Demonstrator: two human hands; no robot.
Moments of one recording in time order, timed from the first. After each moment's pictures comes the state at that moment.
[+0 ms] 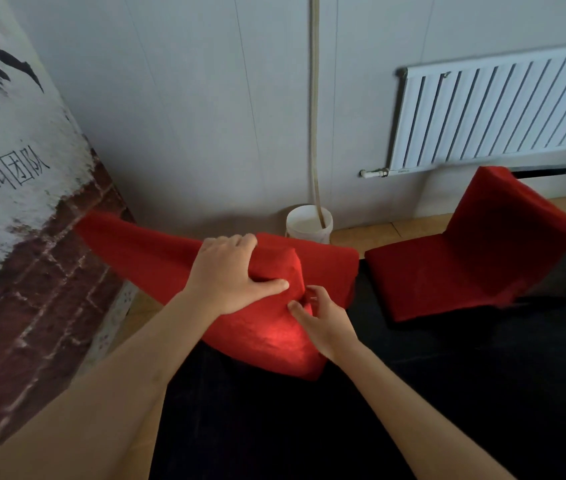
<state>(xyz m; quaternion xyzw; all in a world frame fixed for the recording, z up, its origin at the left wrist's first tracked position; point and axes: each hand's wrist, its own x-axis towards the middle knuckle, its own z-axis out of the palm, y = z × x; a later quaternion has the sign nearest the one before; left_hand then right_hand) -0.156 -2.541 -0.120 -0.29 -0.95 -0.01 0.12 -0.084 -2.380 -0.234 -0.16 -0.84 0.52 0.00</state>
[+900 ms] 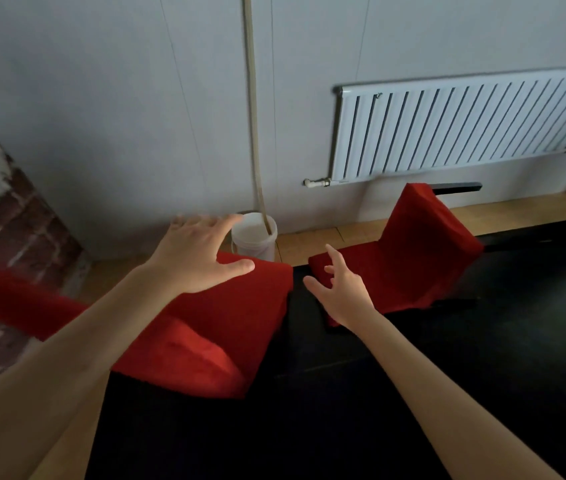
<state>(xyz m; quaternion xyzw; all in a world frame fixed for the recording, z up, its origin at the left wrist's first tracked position) -0.182 -2.396 -0.012 -0.36 -0.93 -0.02 0.05 -0.080 -2.169 -0.111 -0.19 -0.89 0.40 0.07</state>
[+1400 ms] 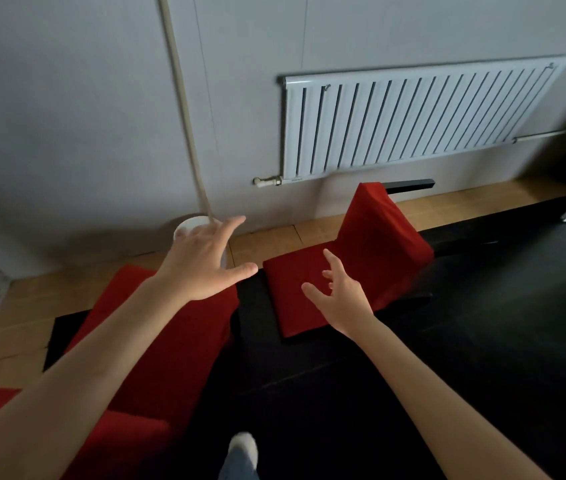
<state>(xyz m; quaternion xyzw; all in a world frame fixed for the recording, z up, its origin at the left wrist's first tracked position) -0.264 -2.193 -0.046 -0.39 -0.92 -0.10 -0.01 -0.125 -1.985 -0.117 -0.24 -0.88 0.39 0.05</state>
